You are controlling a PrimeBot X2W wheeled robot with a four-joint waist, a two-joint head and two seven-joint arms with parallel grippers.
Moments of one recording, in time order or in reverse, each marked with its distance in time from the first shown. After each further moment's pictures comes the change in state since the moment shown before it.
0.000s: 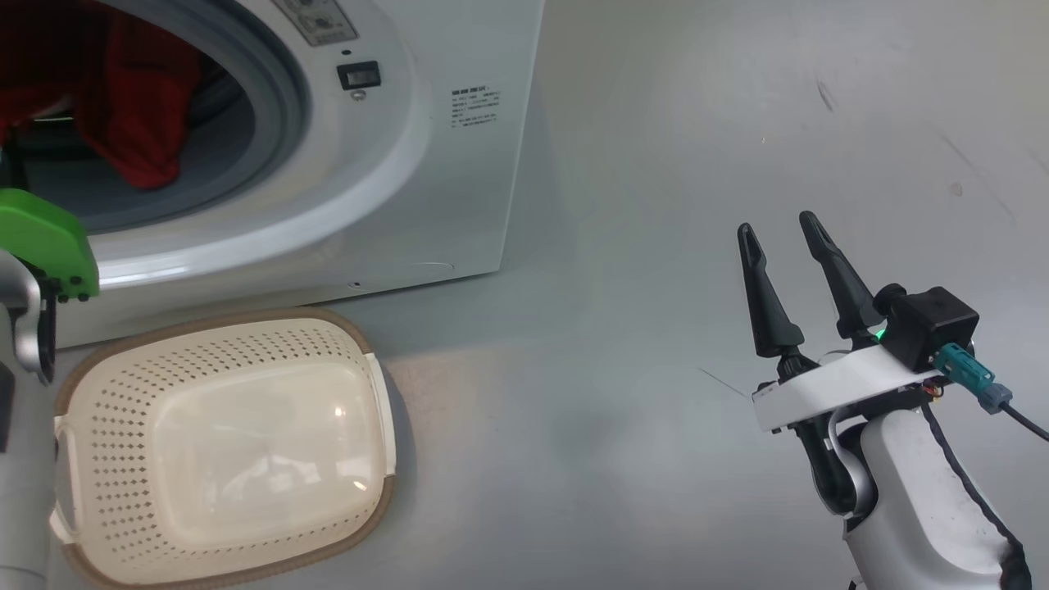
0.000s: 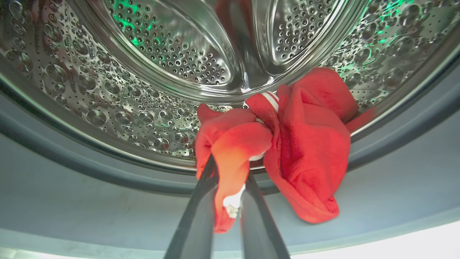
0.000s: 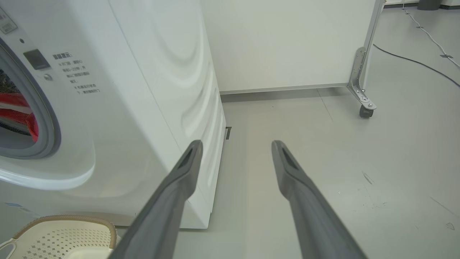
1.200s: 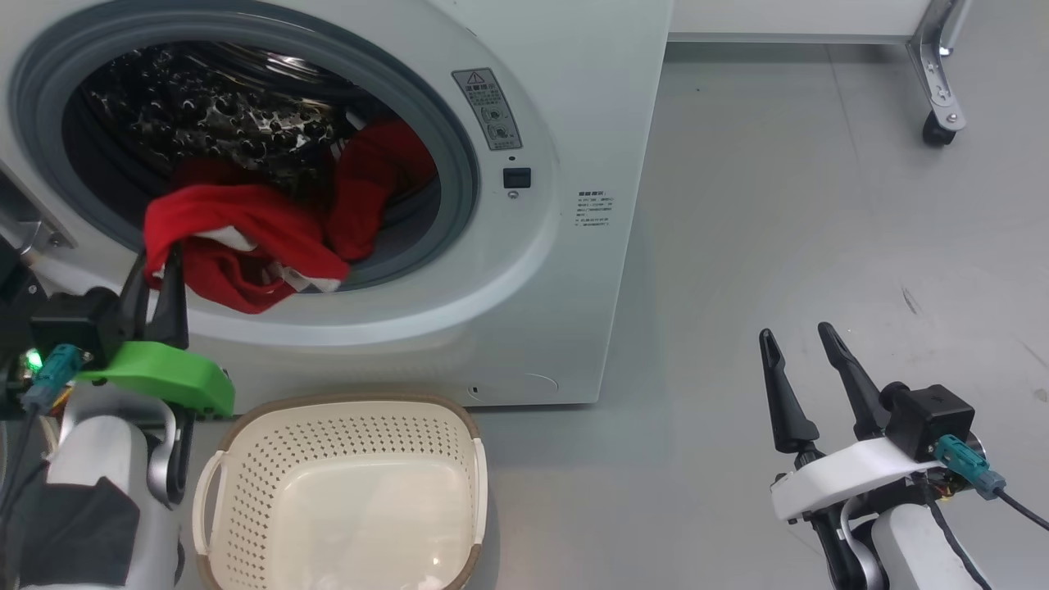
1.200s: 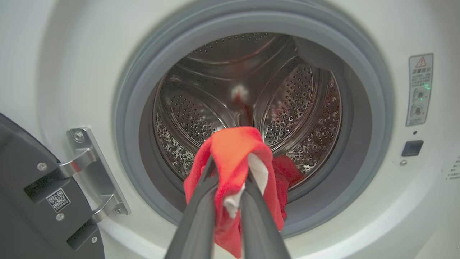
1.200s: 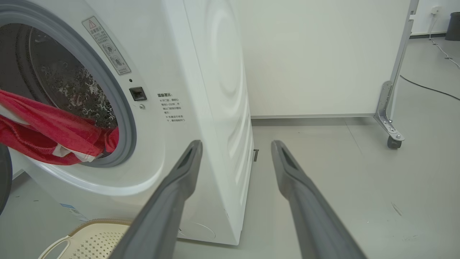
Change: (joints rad) left arm 0.349 -0.150 0.002 -0.237 -0.086 -0.087 -0.180; right arm 0.190 -0.012 -0.028 0.008 -0.002 -0.001 0.000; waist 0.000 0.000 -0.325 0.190
